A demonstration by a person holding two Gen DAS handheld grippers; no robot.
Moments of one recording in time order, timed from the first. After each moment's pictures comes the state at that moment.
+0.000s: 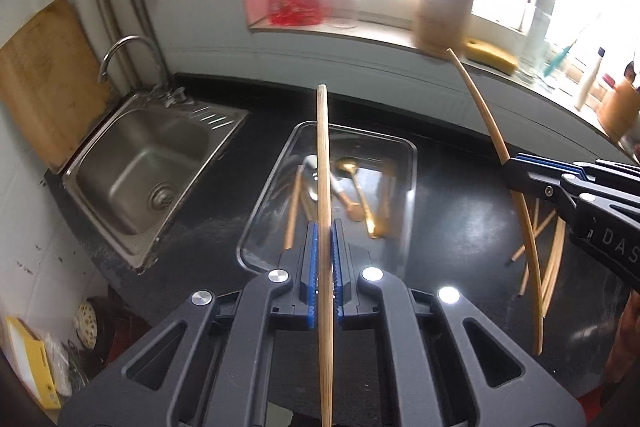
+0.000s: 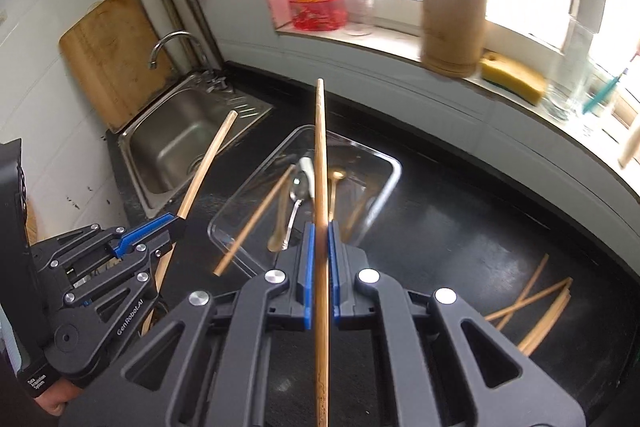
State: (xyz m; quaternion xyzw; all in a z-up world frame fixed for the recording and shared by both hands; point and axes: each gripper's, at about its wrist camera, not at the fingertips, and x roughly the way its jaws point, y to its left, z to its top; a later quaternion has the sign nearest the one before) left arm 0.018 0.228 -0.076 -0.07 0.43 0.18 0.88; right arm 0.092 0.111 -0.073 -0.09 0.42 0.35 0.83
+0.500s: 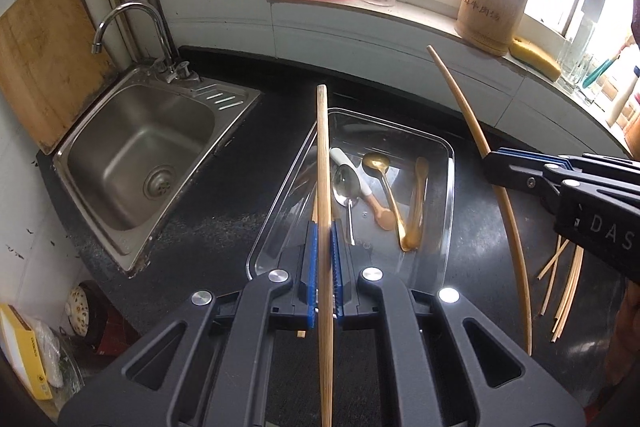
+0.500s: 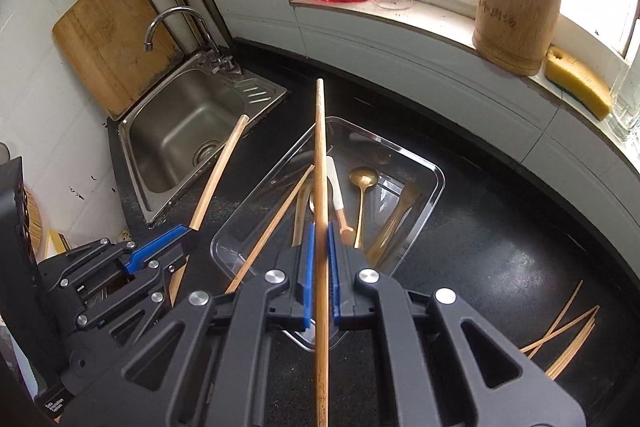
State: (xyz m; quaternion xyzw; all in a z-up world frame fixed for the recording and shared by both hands) left arm 0.055 0.272 -0.113 -0.10 0.45 0.19 0.87; right arm 0.142 0.174 -0.108 -0.10 0.46 0.36 0.80
